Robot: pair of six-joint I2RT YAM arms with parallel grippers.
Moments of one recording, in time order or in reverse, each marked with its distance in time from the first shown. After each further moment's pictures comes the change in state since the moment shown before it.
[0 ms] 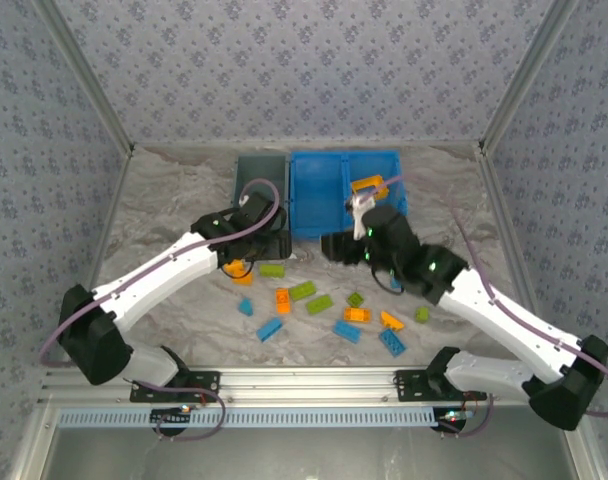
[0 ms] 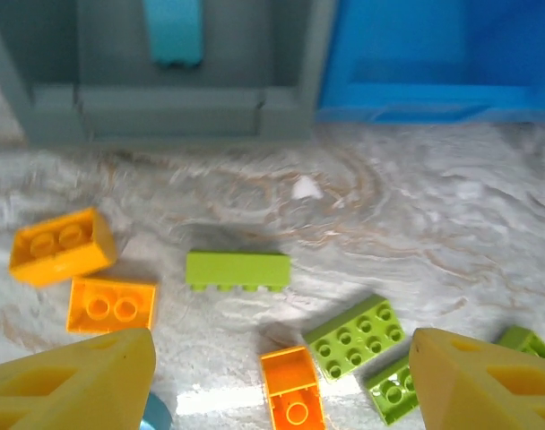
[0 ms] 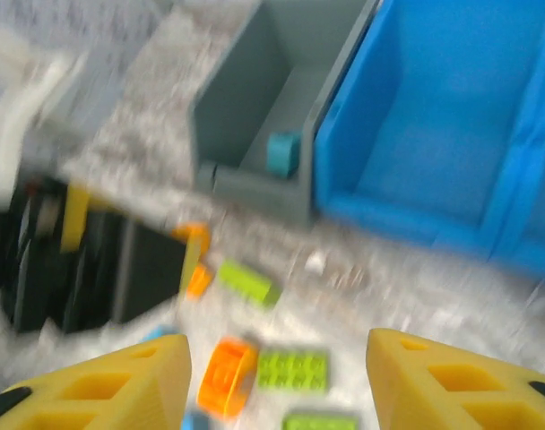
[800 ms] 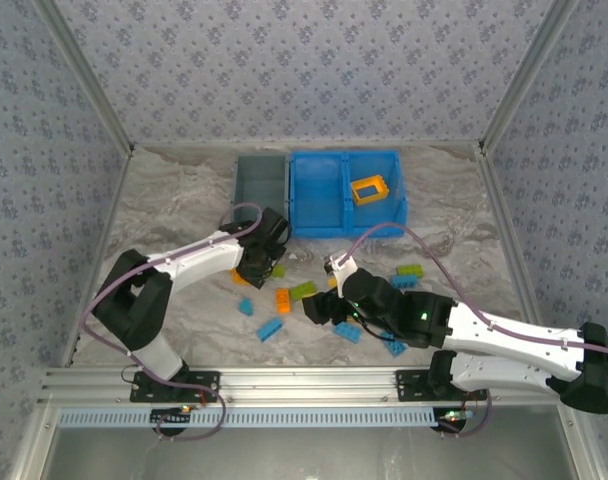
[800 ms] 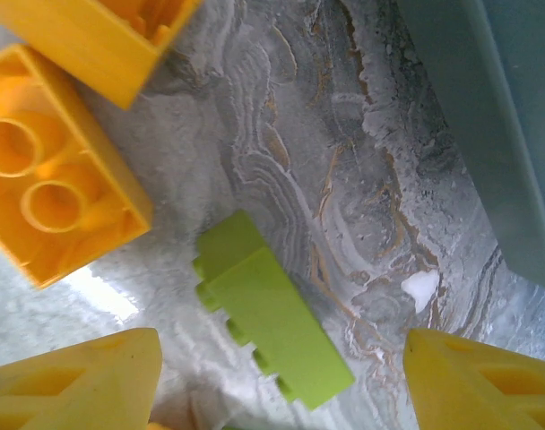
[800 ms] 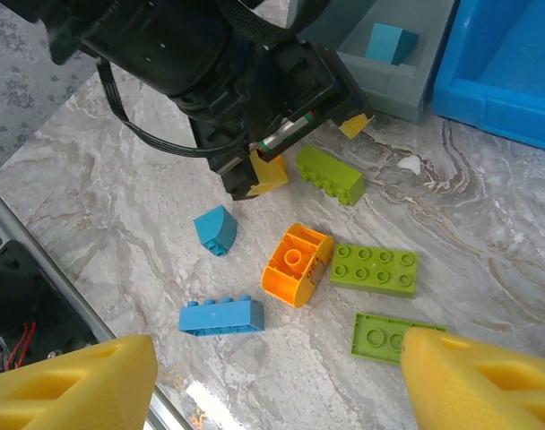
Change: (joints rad) left arm 0.062 0.229 -0.158 0.213 0.060 -0.919; right arm 0.341 -0.093 -0.203 0.100 0.174 0.069
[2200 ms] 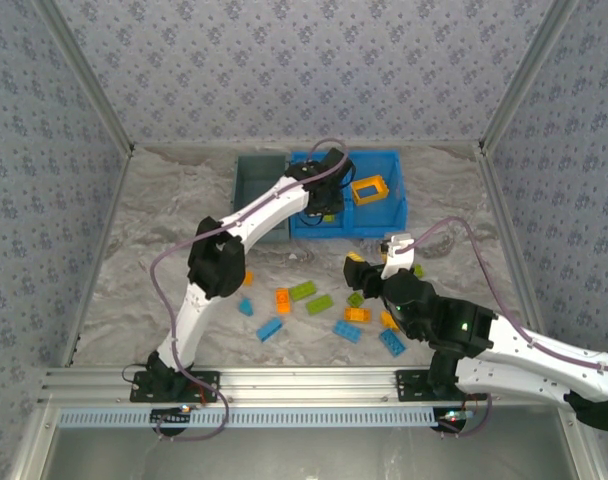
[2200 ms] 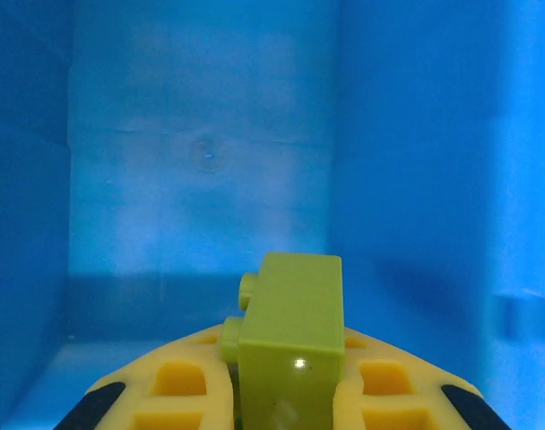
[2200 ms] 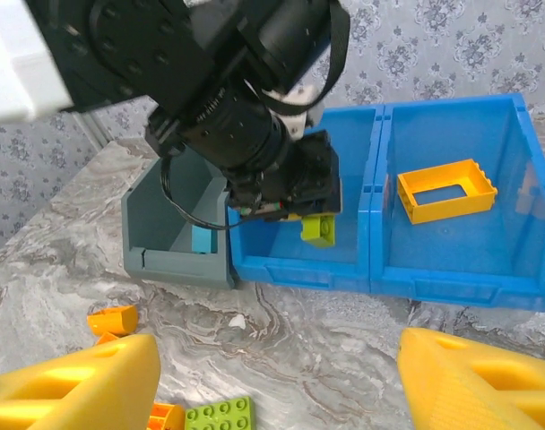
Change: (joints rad) left arm -0.056 0.678 1.154 -0.348 -0.040 0.856; right arm -0.027 -0.235 -0.039 0.007 0.504 -0.008
